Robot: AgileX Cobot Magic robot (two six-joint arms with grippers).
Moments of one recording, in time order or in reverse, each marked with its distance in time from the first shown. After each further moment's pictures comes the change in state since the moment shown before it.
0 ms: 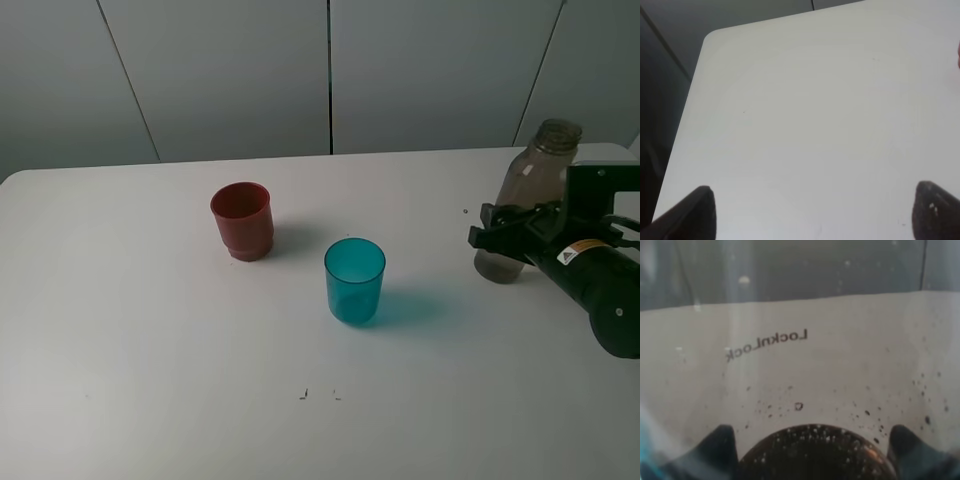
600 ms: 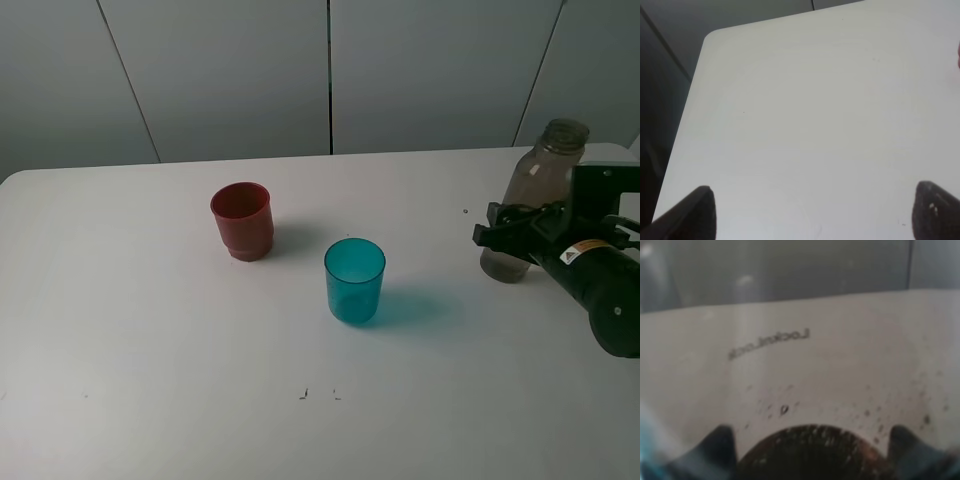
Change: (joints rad) left arm 0.000 0.000 0.000 0.000 0.000 0.000; right arm 0.000 0.015 0.000 0.052 -0.019 0.000
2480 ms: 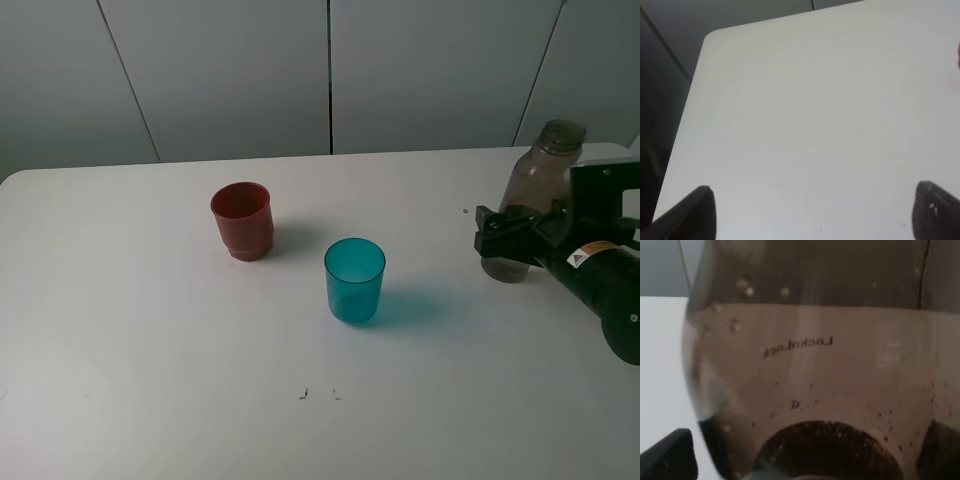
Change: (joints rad) left arm 0.000 0.000 0.000 0.000 0.000 0.000; right arm 0.000 -0.035 0.034 -0.032 0.005 -0.085
